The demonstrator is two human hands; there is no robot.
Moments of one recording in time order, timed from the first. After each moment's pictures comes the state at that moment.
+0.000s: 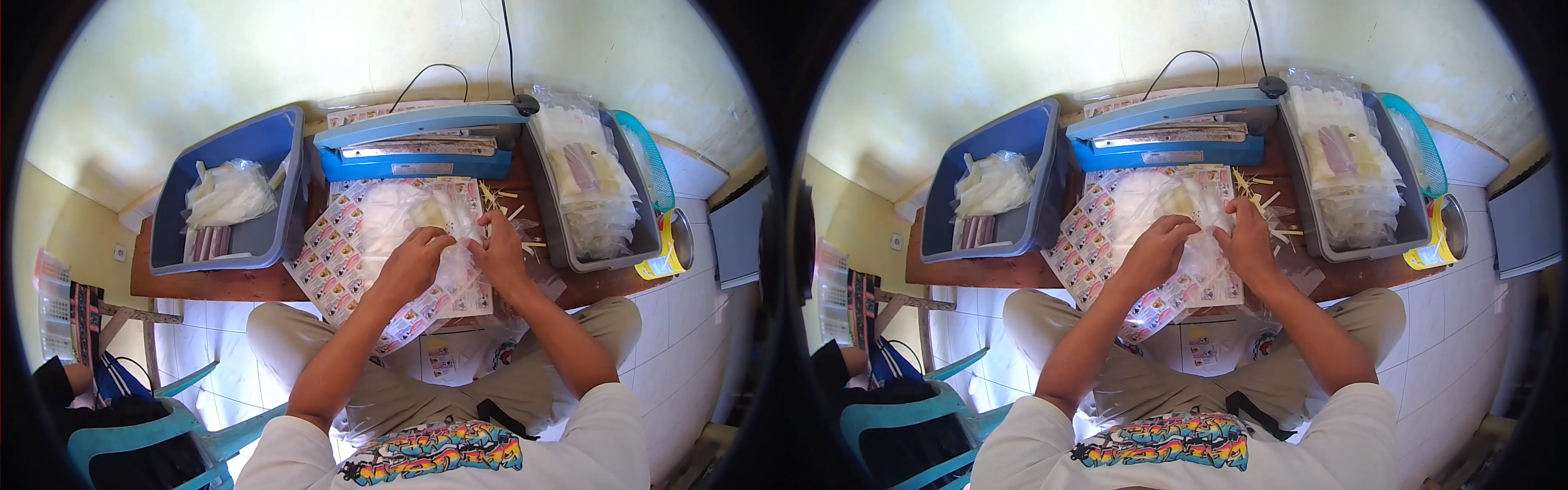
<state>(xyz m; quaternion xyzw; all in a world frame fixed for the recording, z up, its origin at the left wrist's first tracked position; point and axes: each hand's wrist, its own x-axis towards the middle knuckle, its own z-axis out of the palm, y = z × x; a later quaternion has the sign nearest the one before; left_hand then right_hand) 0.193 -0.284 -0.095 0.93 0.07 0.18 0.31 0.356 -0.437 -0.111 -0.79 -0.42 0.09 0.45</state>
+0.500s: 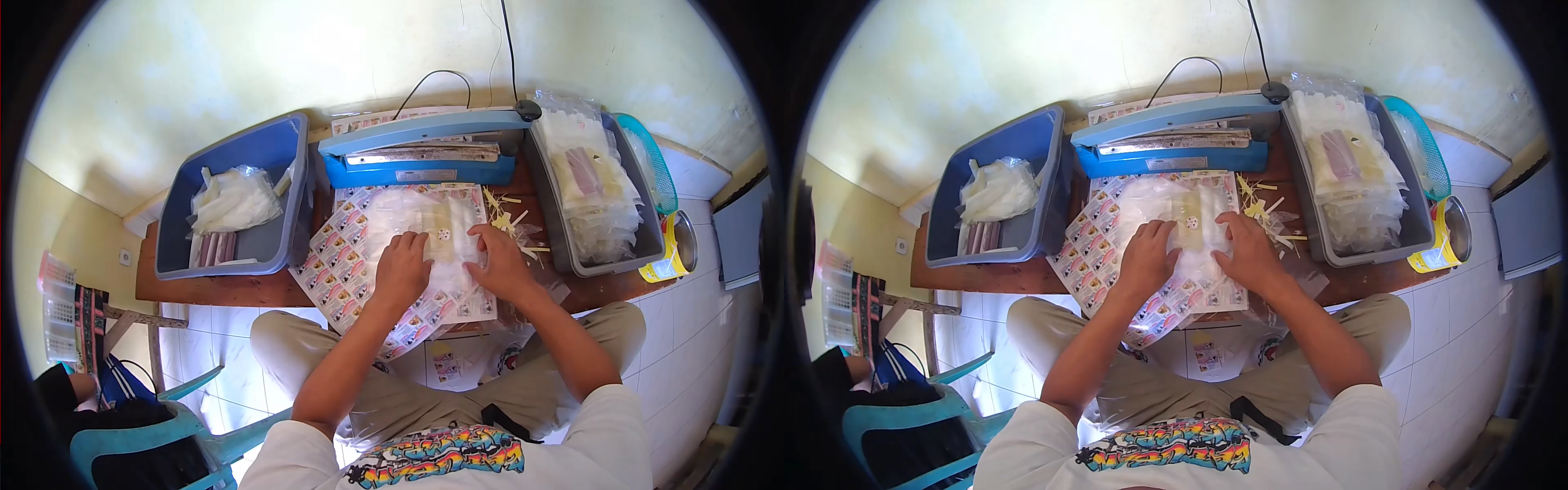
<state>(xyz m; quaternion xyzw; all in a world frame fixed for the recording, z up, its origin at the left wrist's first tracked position) 0.183 -0.281 -0.107 0.94 0.22 0.16 0.21 0.356 -0.442 -0.097 -0.77 -0.50 0.10 0.38</state>
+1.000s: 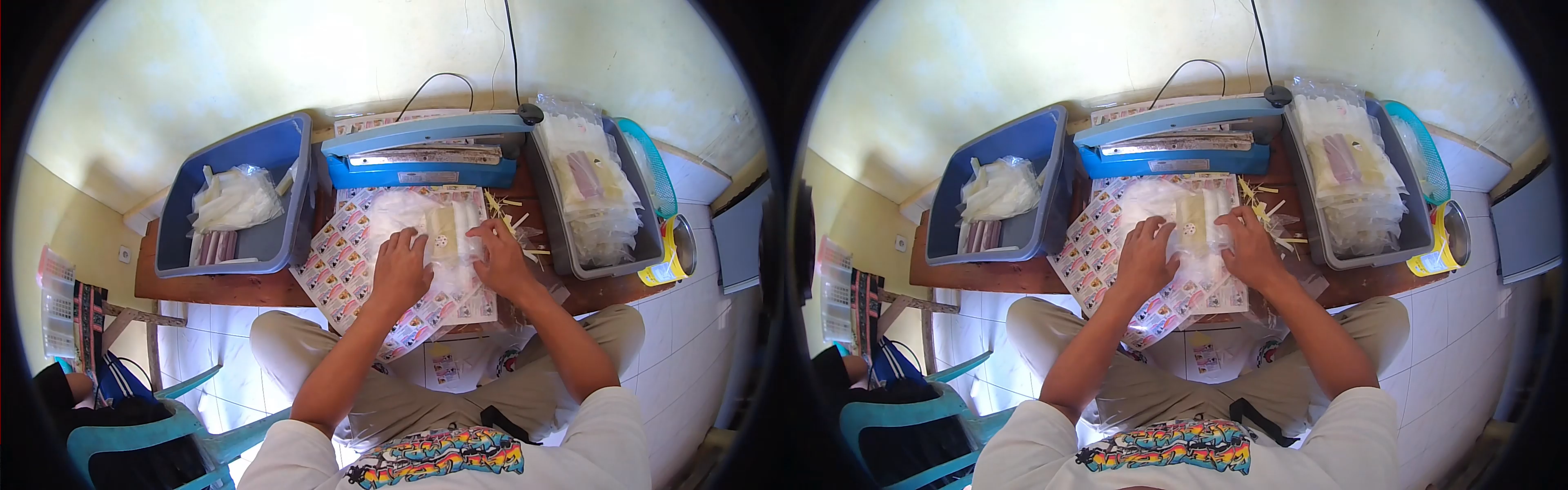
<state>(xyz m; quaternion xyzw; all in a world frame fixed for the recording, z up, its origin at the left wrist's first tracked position) 0.177 -0.283 -0.091 0.95 0.21 0.17 0.16 0.361 -0.442 -0.095 -0.77 -0.51 0.11 0.36</state>
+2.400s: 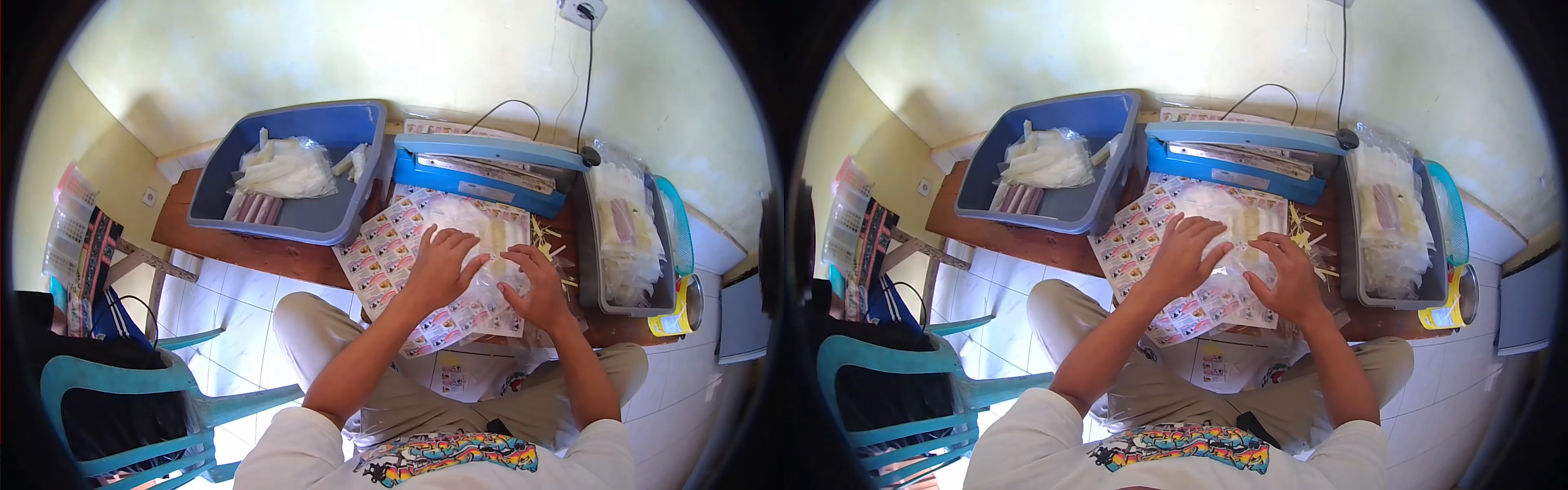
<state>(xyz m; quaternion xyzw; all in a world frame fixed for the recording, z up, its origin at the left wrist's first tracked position) 0.159 -0.270 -0.072 0.92 0.17 0.26 0.22 0.335 -0.441 -0.042 -0.70 -0.64 0.02 0.33</state>
